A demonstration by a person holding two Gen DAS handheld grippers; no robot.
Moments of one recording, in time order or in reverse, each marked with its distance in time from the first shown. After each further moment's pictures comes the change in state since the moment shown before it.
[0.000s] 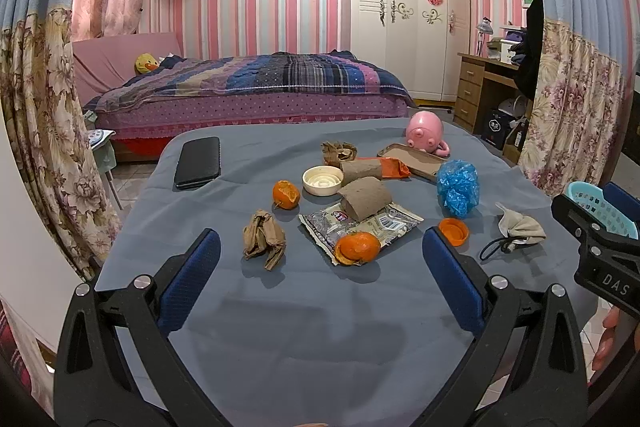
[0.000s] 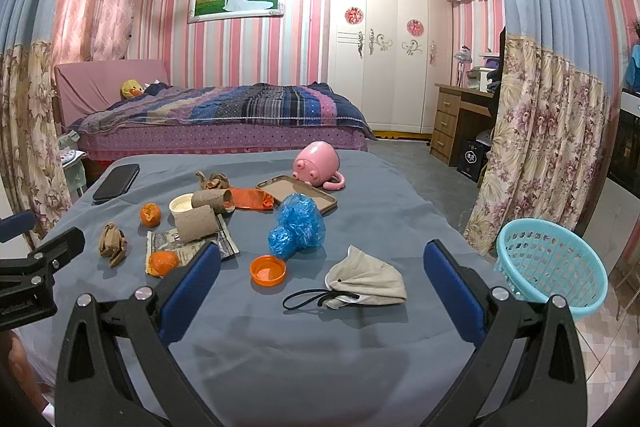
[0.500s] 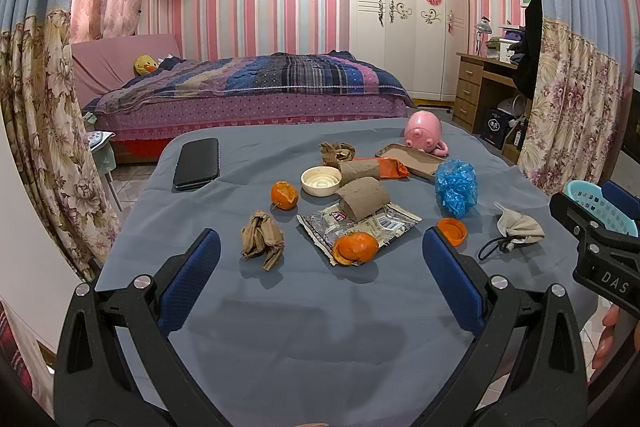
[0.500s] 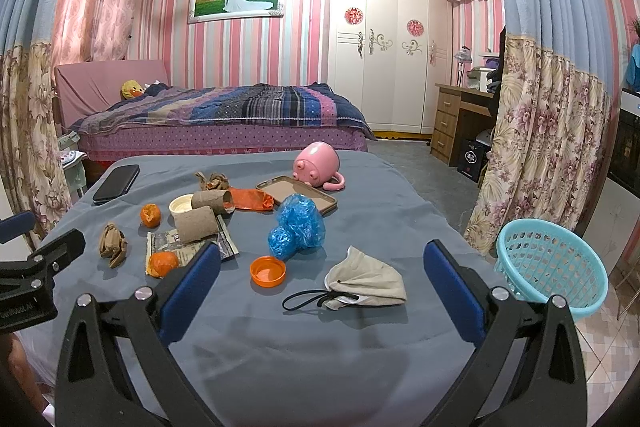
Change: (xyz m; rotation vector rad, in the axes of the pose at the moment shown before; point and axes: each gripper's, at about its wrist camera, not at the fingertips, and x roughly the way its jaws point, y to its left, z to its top) left arm 0.000 -0.001 0.000 0.001 -0.001 0.000; right arm 0.000 0.000 0.000 0.001 0.001 0.000
